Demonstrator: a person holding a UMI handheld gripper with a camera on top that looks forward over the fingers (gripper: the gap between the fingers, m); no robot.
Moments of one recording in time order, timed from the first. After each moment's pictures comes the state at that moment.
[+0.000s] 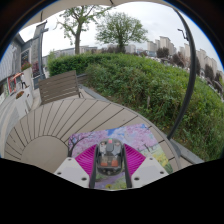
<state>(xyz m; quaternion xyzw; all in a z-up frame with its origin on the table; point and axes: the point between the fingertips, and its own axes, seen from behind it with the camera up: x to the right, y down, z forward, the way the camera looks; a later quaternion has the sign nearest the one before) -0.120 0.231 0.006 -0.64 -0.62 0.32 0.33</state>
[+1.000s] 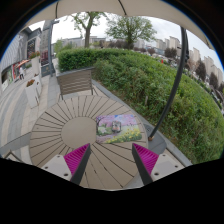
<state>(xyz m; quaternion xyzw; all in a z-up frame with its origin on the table) 0.161 0.203 0.214 -0.62 -0.67 0.27 0.31</state>
